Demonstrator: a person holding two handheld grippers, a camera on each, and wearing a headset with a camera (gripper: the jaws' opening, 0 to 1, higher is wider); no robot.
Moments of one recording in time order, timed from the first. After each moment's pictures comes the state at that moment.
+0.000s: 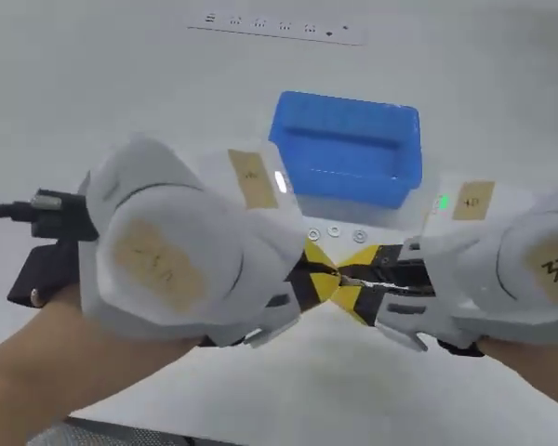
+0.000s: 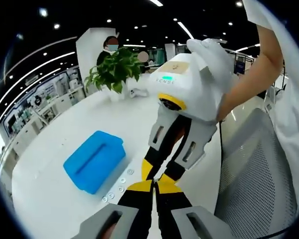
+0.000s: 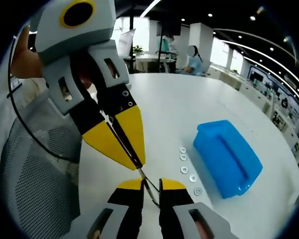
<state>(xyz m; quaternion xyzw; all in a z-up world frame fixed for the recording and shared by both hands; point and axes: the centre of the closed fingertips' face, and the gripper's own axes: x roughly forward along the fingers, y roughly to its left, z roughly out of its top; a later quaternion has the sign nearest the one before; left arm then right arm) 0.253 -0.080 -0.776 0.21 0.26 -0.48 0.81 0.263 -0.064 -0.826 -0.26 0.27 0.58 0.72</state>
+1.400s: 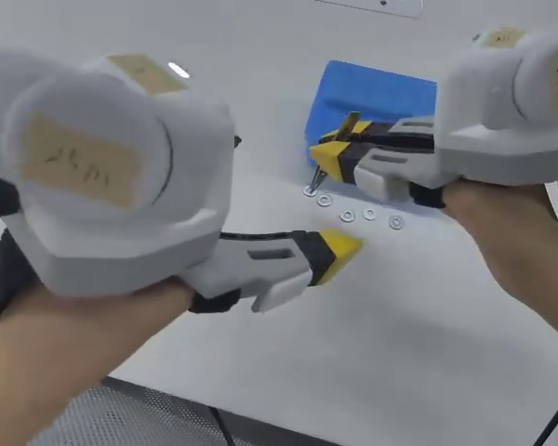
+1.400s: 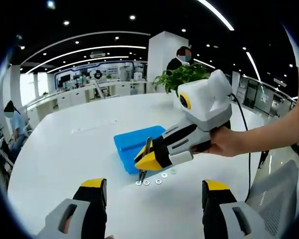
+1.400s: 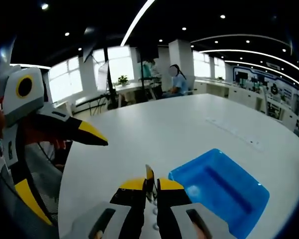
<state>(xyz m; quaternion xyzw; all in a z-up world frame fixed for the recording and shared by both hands) 0.288 -0.016 -0.767 0.05 0.27 -0.26 0.93 0.352 0.003 -0.806 -0.11 0.23 0.57 0.78</state>
